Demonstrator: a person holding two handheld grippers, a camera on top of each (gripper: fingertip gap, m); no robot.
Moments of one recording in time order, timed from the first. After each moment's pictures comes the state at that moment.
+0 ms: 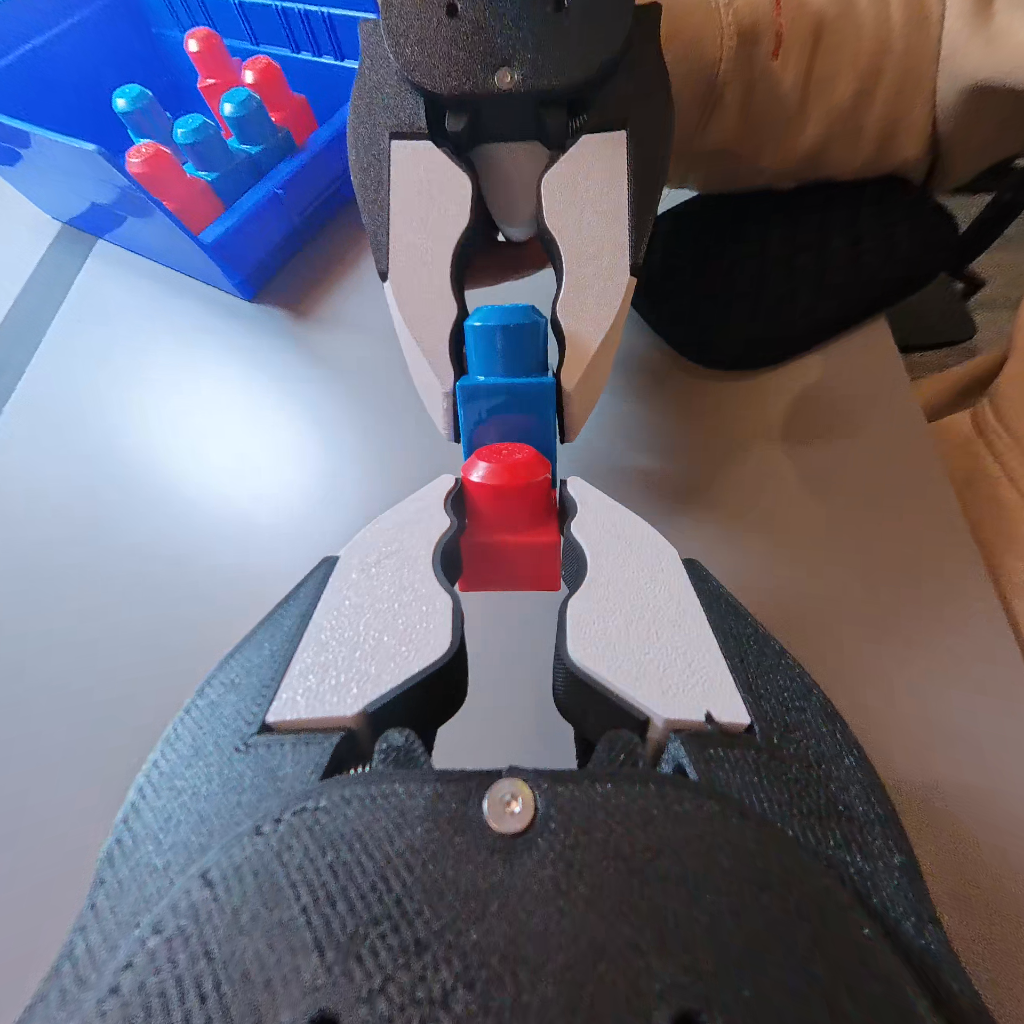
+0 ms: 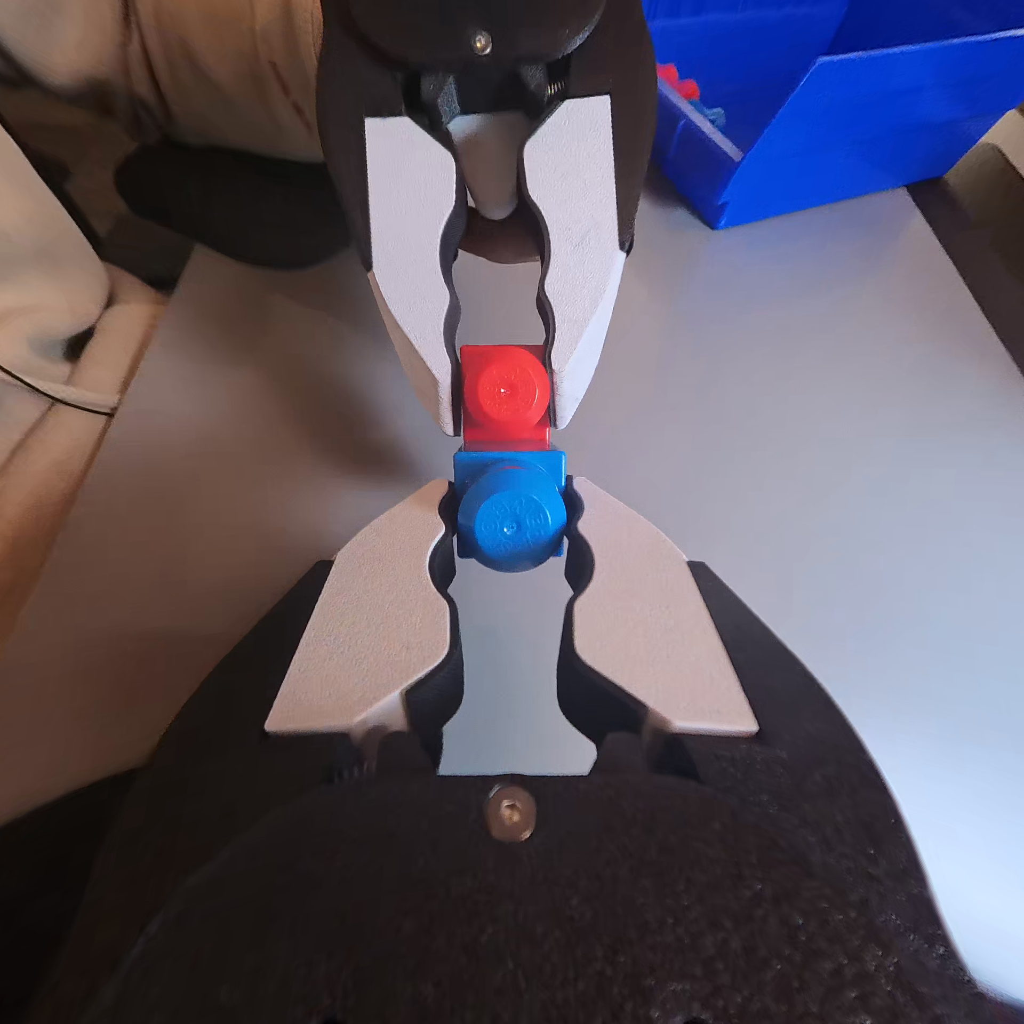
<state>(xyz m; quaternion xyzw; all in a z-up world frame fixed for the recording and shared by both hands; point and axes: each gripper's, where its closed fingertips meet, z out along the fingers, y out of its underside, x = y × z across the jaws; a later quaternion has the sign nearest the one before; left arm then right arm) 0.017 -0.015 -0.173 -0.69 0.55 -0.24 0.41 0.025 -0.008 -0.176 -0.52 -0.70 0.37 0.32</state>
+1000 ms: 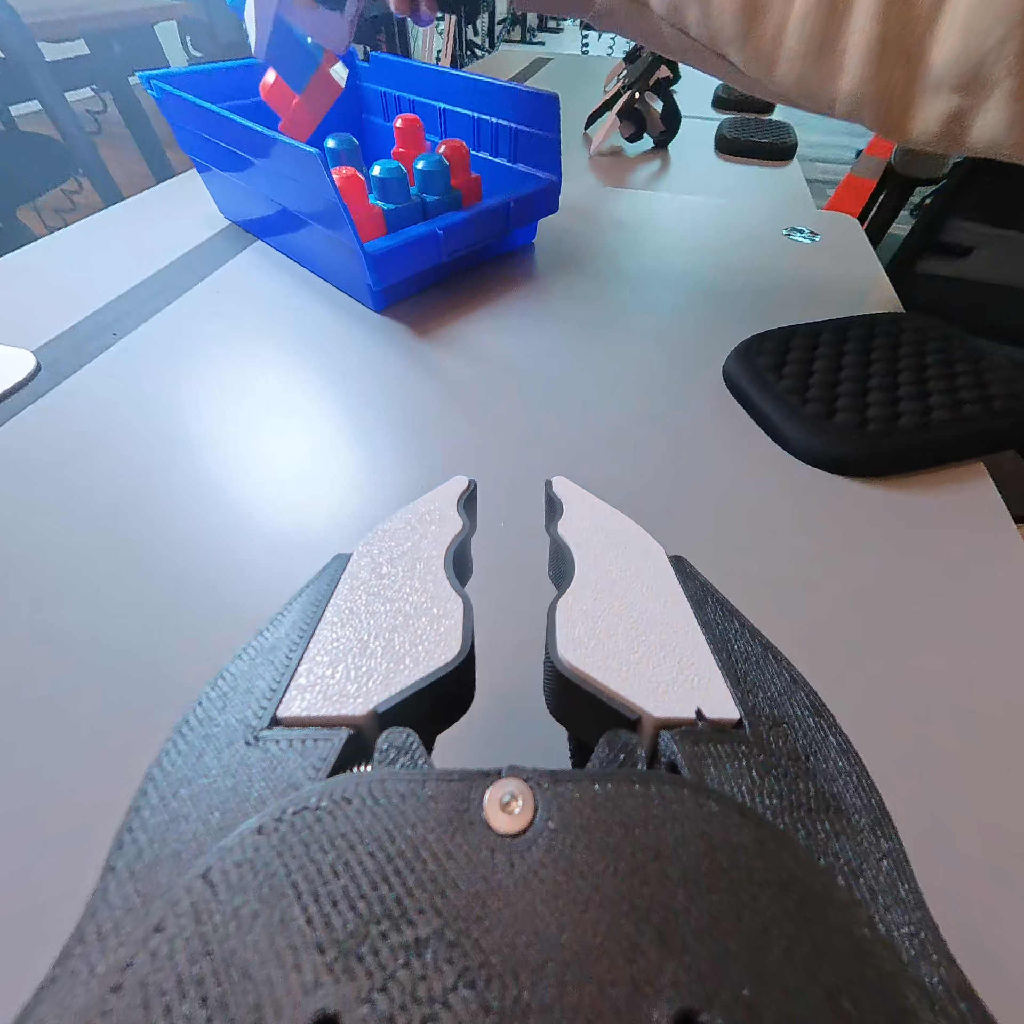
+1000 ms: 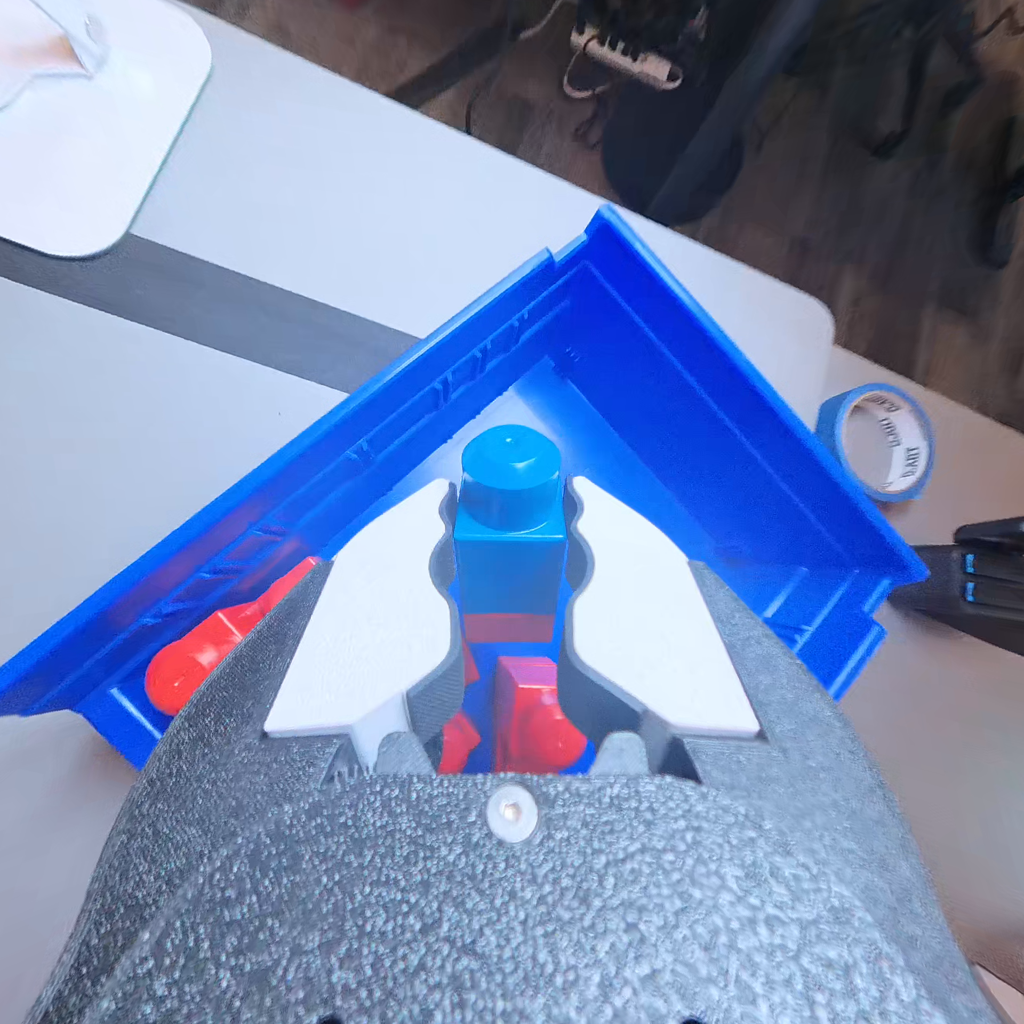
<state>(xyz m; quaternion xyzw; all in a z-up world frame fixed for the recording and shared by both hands) 0.000 0.029 -0.178 -0.71 0.41 -0.30 0.49 0.226 0.372 -0.128 -0.89 -0.29 0.01 0.35</state>
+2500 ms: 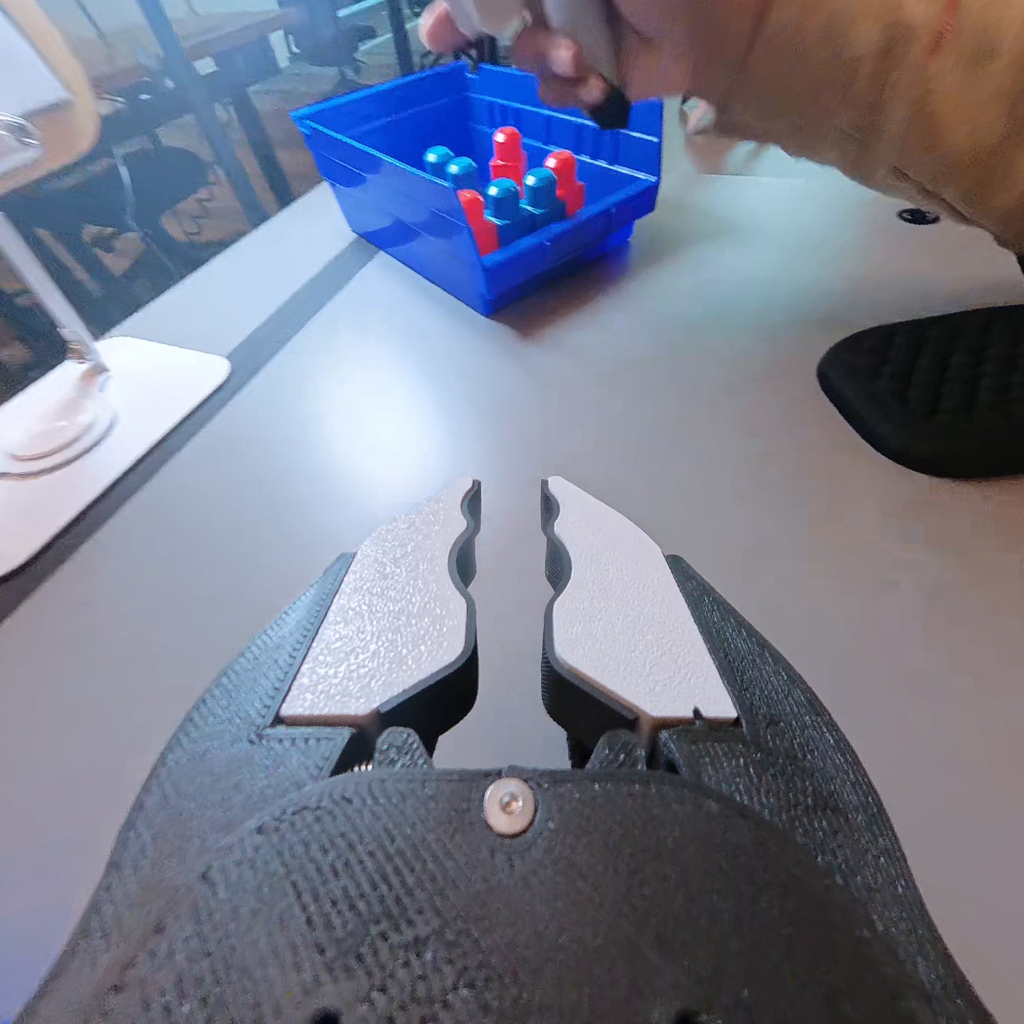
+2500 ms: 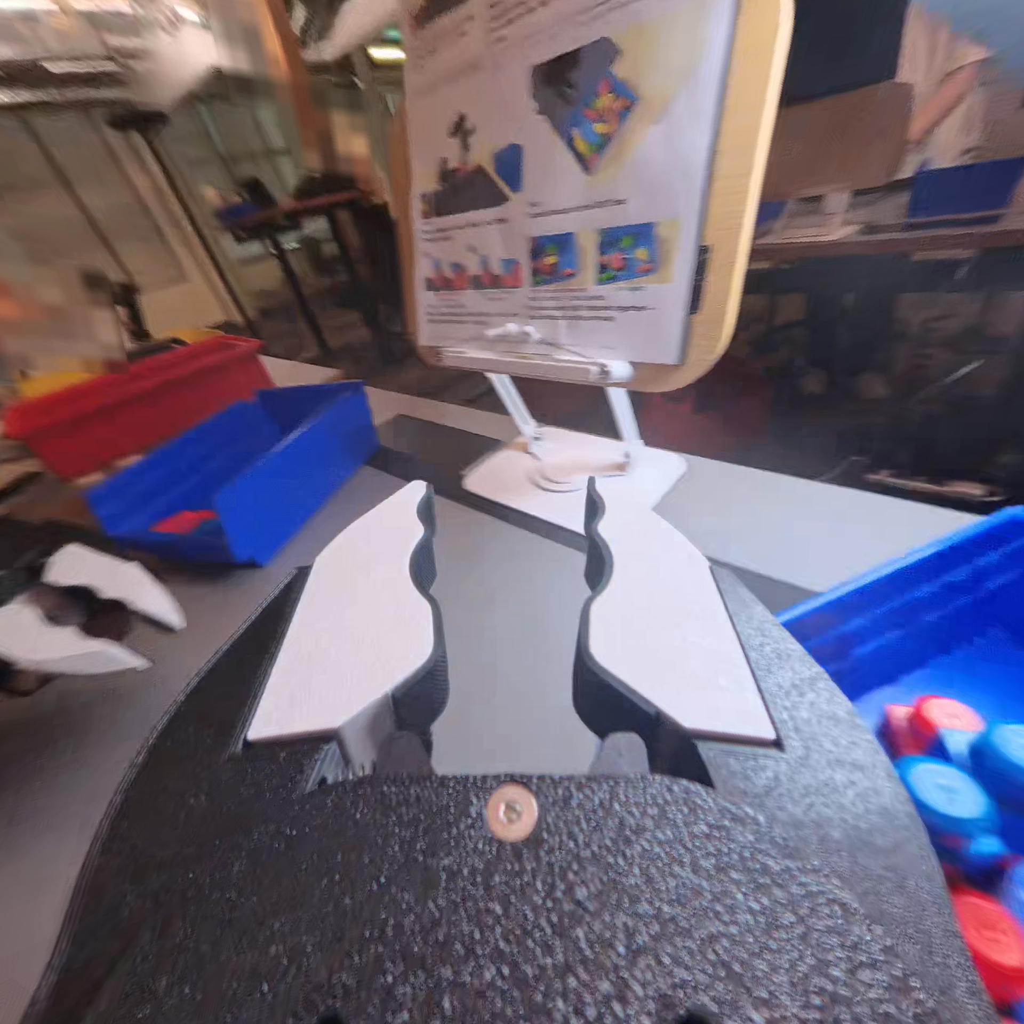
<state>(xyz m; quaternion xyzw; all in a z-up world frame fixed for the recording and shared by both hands) -0.048 0.052 -0.145 -0.73 0.40 -0.22 0.51 0.104 0.239 -0.042 -0.68 -0.28 0.35 0.57</state>
